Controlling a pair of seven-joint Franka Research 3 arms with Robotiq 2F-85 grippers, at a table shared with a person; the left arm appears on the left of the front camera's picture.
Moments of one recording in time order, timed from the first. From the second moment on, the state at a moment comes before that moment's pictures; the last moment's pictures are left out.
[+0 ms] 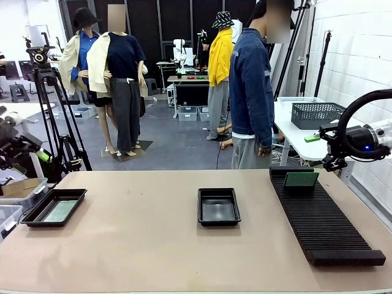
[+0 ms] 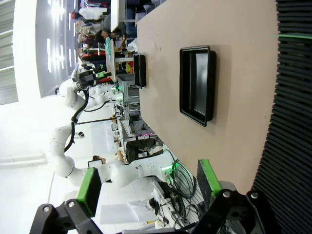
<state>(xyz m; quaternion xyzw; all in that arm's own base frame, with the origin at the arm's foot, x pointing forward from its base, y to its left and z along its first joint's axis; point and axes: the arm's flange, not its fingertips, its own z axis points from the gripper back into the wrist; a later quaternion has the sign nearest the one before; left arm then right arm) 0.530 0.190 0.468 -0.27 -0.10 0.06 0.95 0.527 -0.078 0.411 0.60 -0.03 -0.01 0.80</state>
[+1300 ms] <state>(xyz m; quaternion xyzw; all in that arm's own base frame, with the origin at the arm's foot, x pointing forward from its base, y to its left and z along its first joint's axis) 0.527 0.254 0.431 -0.61 -0.07 -0.01 0.79 0.527 -0.078 0.411 0.60 -0.03 -0.01 0.80</state>
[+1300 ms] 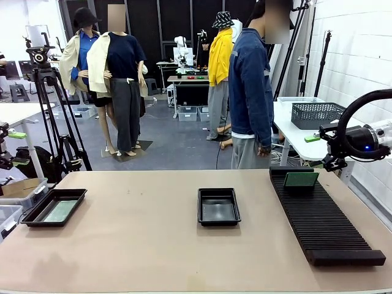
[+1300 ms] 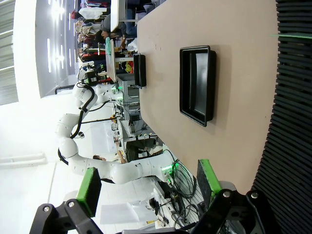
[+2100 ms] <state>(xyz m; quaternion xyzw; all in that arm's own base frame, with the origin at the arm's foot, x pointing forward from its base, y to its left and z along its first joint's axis) 0.527 0.256 0.429 -0.61 -0.07 0.00 0.79 0.527 -0.079 0.410 0.59 -0.03 -0.01 0.80</state>
